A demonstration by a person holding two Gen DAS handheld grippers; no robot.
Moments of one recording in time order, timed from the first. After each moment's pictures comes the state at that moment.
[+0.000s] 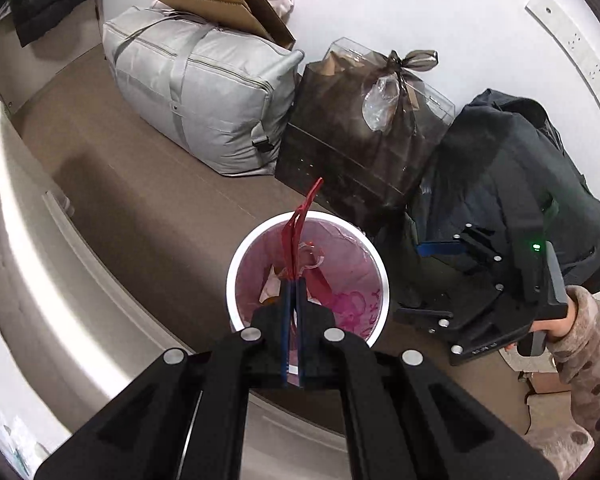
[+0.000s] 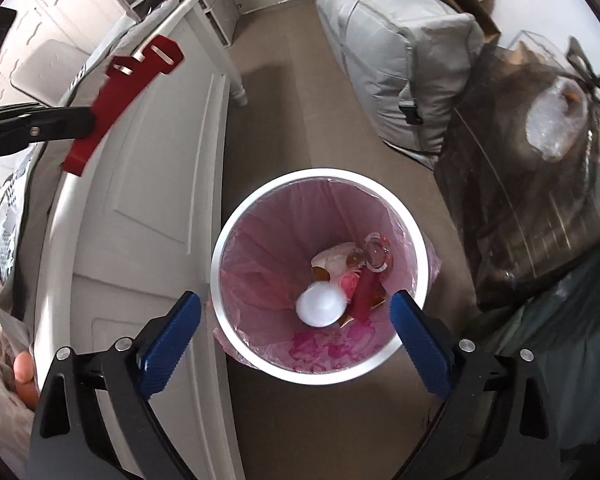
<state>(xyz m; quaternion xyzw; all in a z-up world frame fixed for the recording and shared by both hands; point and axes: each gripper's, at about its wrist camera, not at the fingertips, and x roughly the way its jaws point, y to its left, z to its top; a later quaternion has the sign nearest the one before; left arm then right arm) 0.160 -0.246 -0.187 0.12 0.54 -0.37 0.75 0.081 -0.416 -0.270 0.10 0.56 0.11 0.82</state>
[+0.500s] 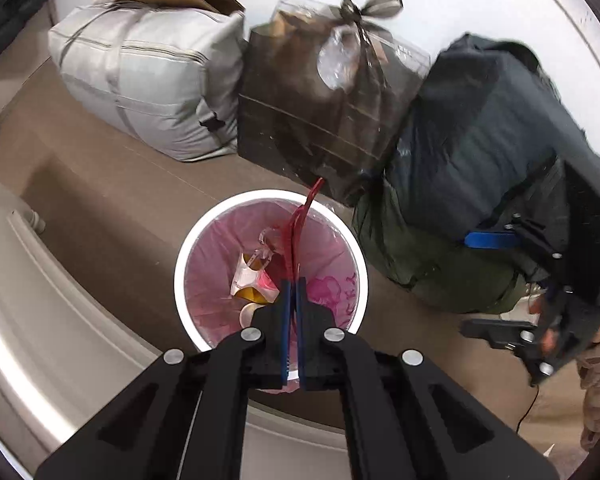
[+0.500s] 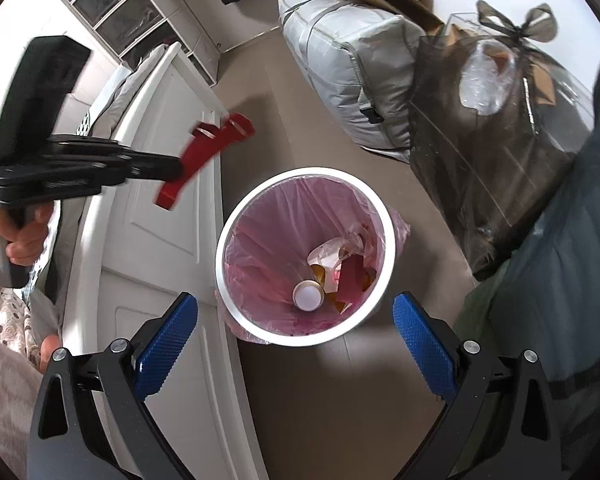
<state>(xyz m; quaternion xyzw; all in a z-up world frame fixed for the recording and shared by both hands) 0.138 -0.317 -0.230 0.18 0.56 -0.40 0.70 0.011 -0.461 -0.249 0.16 0.52 0.08 0.84</state>
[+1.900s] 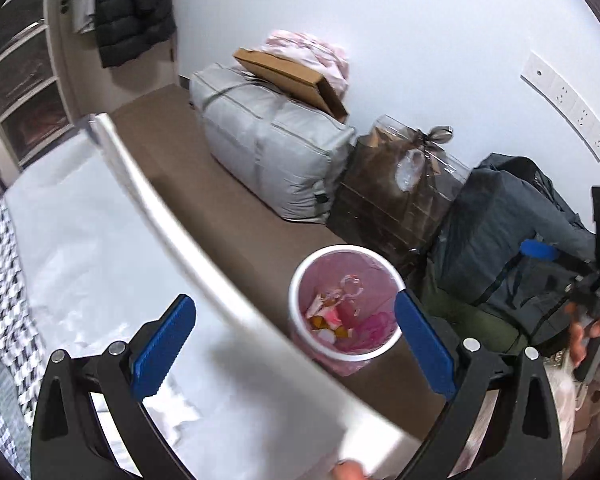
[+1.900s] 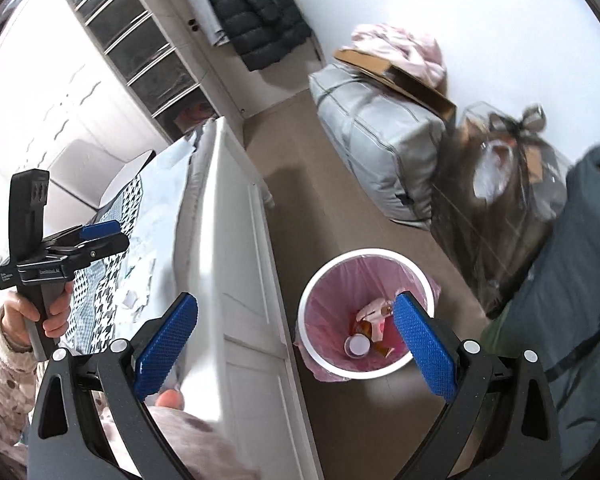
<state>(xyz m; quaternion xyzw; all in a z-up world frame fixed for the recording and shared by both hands) 0.092 -0.116 -0.080 0.08 0.45 -0.28 0.84 -0.011 -0.386 -0.086 0.17 0.42 0.08 0.89</state>
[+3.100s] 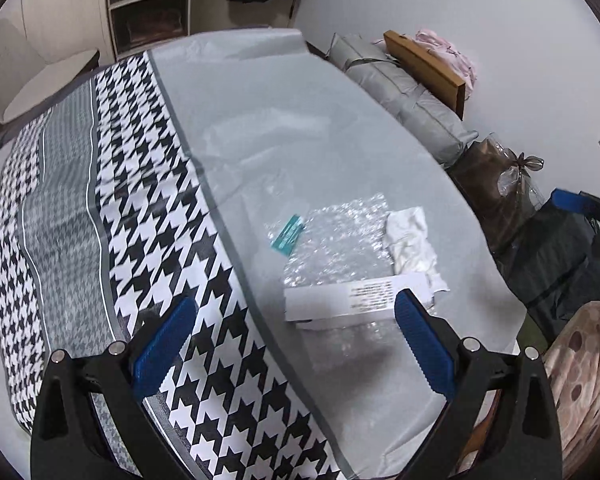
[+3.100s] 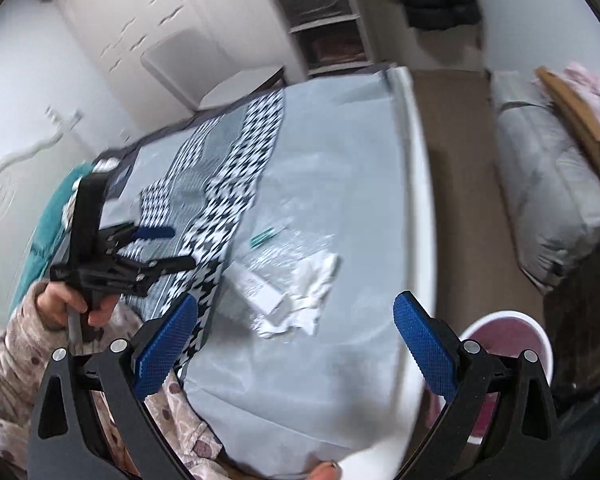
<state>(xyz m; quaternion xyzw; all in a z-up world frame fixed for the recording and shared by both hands) 0.097 0.148 -0.148 -0.01 0.52 -0.16 0.84 0.096 -0.108 -0.078 0.03 0.47 0.30 0.83</state>
